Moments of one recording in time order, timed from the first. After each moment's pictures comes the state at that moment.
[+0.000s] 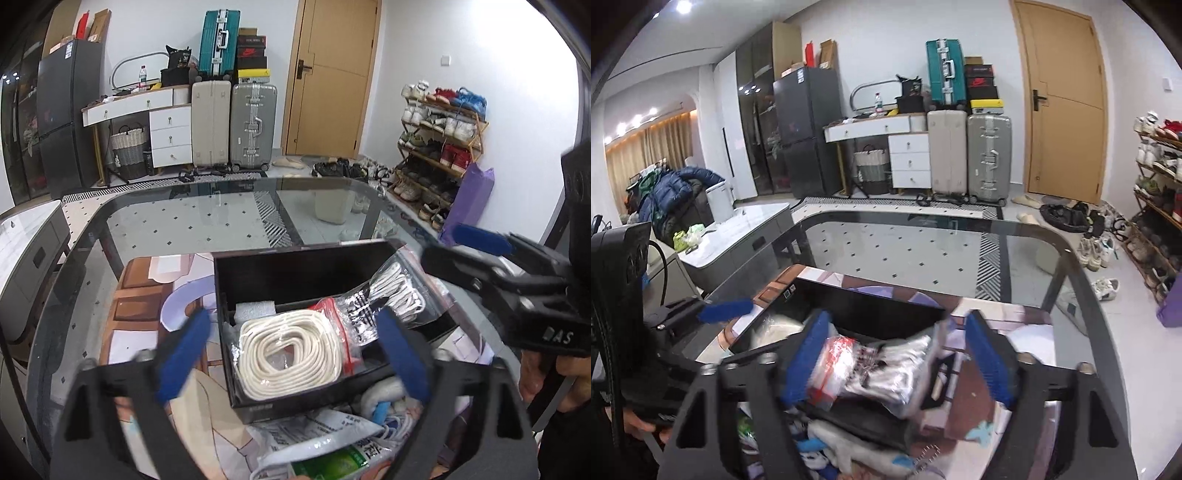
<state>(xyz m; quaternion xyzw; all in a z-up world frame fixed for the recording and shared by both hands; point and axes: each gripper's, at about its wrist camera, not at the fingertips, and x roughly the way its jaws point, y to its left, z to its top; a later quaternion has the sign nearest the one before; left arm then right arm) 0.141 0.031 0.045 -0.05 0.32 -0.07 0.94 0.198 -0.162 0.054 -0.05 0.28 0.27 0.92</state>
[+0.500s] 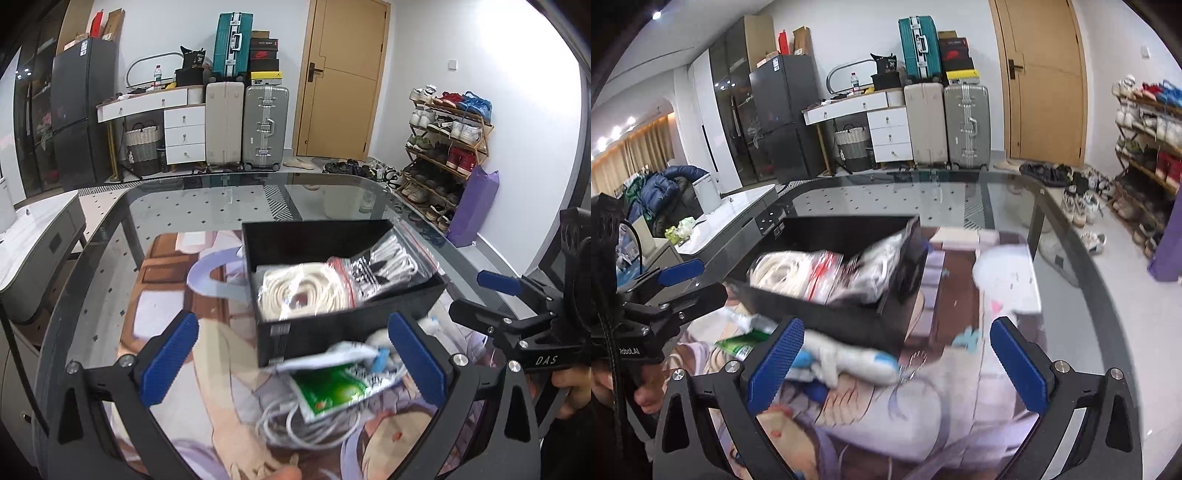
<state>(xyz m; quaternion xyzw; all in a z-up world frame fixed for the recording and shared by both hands) 0.090 0.039 0.040 -0.05 0.32 -0.04 0.95 0.148 -0.205 0.013 -0.03 0.34 0.24 0.91</state>
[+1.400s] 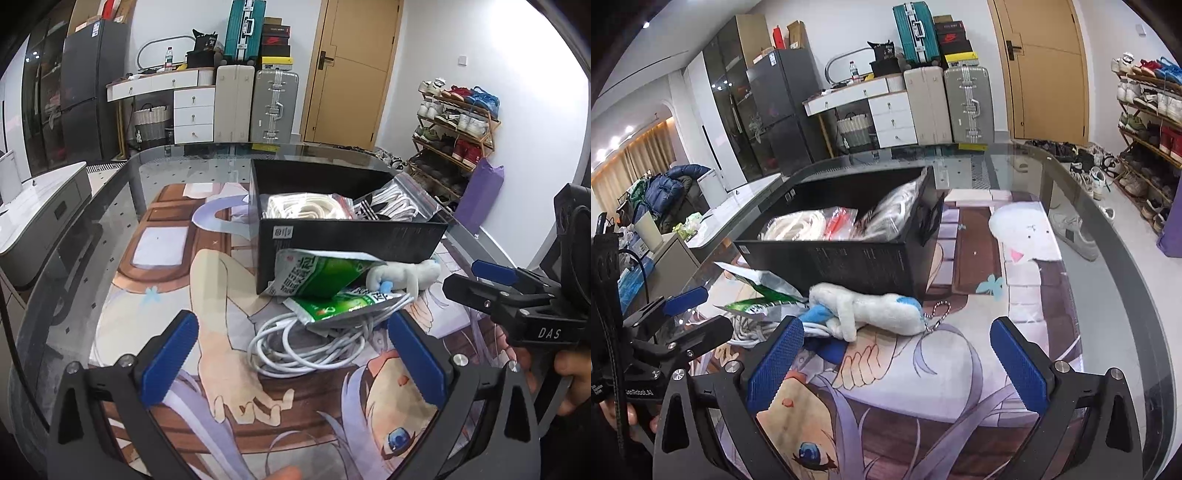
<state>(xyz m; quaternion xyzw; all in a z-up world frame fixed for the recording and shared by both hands) 0.052 0.035 -0.002 -0.07 0.34 -0.03 0.94 0.124 -0.198 -0.015 -0.01 0.37 0.25 0.90</state>
